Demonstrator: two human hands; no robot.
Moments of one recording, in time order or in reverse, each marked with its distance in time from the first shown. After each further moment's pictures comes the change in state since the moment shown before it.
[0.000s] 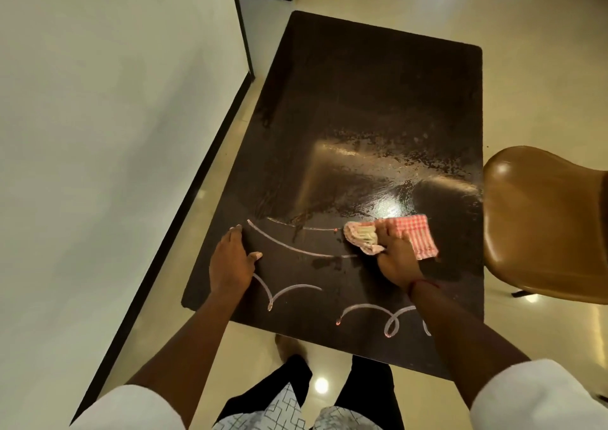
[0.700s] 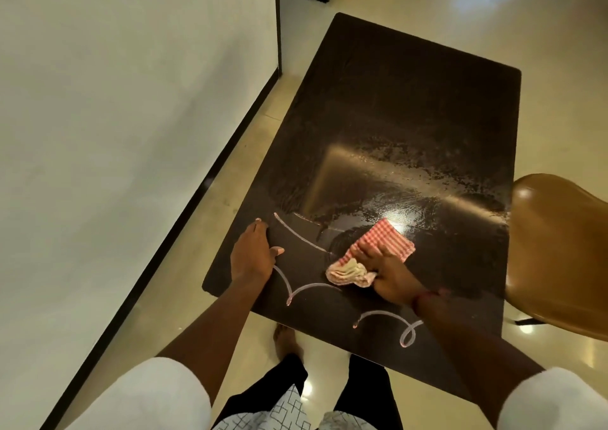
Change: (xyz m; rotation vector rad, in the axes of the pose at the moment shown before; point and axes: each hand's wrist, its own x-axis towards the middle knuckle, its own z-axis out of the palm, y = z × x) left_hand 0.000 -0.006 -0.004 -0.007 0.022 0.008; right_hand 0.000 -0.029 0.029 -0.167 -0.250 -0.455
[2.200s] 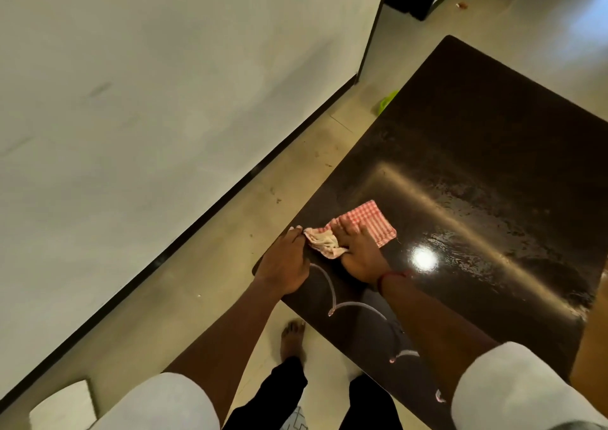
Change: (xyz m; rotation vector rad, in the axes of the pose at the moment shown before) left_hand -0.009 -0.058 -0.016 0.030 -0.071 0.116; right_hand 0.138 -0.128 0.005 -0.028 -0.069 -0.130
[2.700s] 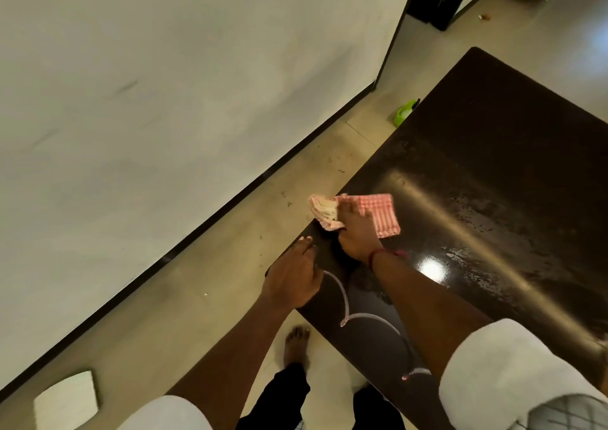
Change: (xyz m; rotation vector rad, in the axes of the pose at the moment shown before) left_hand -0.014 -0.008 0.002 -0.025 0.093 0.027; right_hand 0.059 -0.035 -0.011 -0.020 0.077 0.125
